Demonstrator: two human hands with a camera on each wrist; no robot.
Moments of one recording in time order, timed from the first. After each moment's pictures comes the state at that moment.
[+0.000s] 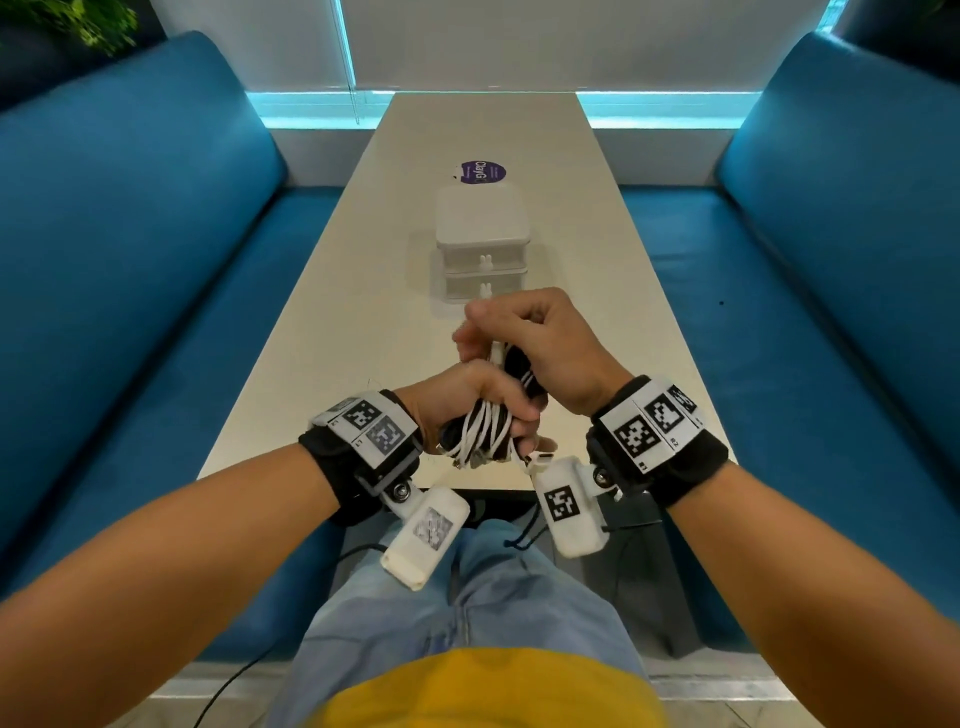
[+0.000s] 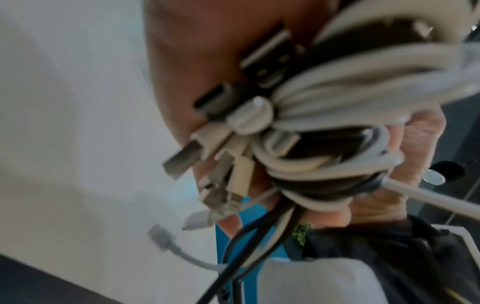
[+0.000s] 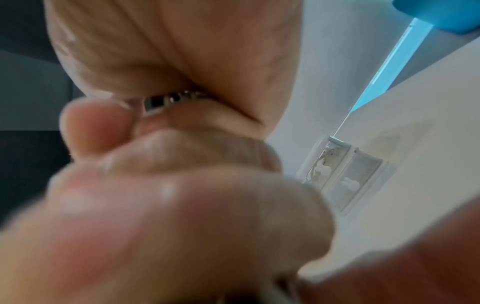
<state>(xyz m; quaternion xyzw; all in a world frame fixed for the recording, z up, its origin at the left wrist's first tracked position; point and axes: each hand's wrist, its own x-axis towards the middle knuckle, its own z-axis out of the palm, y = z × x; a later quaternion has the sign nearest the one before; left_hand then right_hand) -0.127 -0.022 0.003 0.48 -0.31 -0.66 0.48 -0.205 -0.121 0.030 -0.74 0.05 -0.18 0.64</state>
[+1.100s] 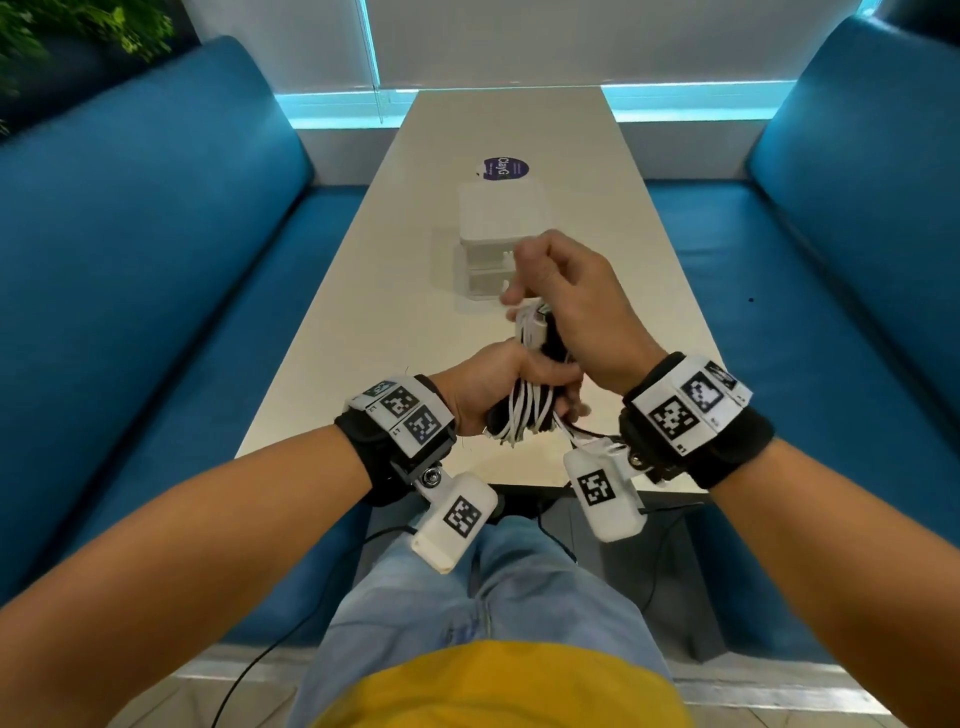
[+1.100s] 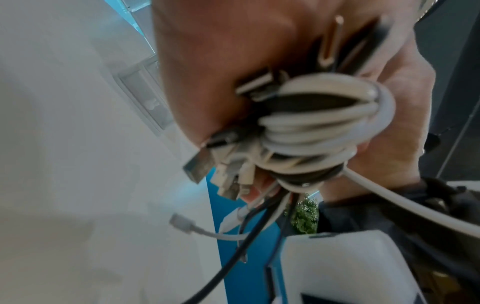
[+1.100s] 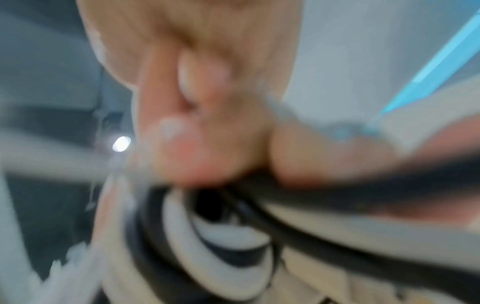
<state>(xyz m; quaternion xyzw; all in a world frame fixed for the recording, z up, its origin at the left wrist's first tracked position) -0.128 -0.030 0.009 0.55 -0.31 -0.57 0.53 -0.194 -0.130 0.037 -0.75 0.08 -0.28 0.59</state>
